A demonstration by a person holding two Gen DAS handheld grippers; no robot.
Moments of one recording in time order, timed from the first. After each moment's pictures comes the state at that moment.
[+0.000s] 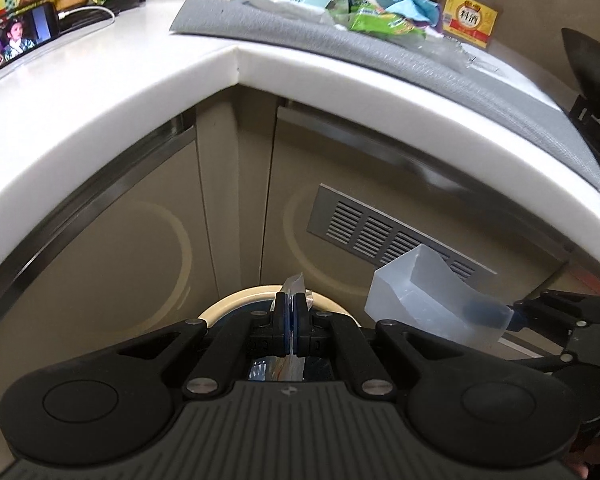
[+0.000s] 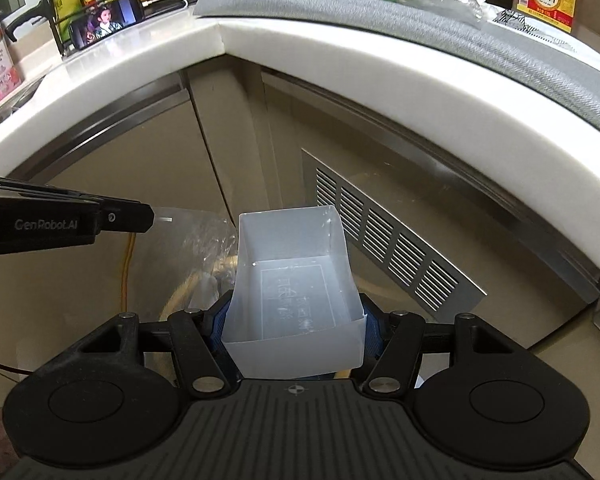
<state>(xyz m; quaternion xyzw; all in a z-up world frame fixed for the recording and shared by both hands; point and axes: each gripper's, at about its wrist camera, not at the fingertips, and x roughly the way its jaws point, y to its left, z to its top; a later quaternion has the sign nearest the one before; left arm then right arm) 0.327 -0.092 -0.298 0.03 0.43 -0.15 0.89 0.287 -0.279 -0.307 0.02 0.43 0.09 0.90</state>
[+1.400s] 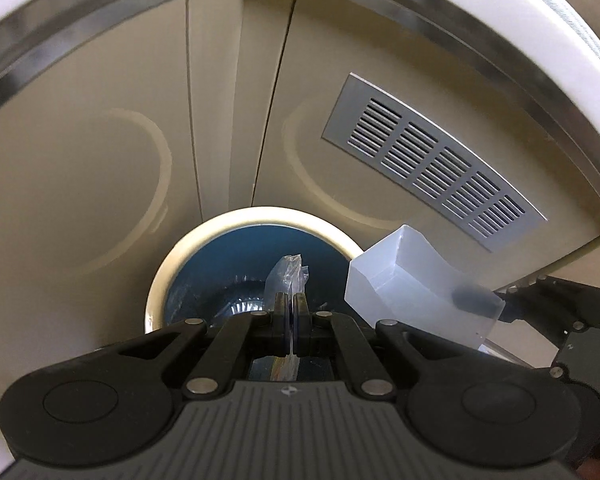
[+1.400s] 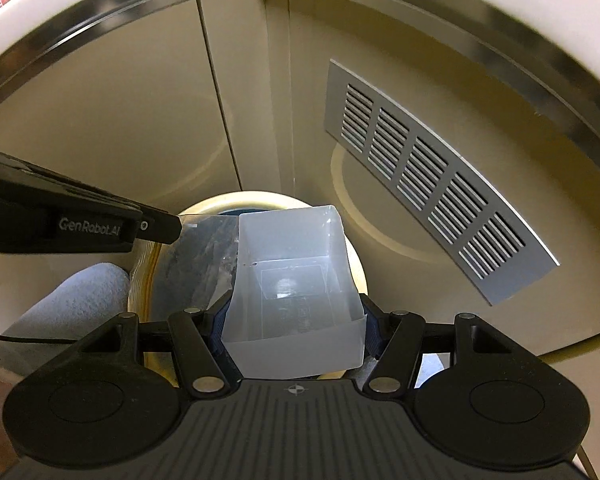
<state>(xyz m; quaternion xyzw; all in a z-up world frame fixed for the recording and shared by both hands) 0.363 -0.086 -0.385 0.01 0.53 -0.16 0.83 0.313 -0.249 -0.369 -0.03 0.50 0.10 0.86</state>
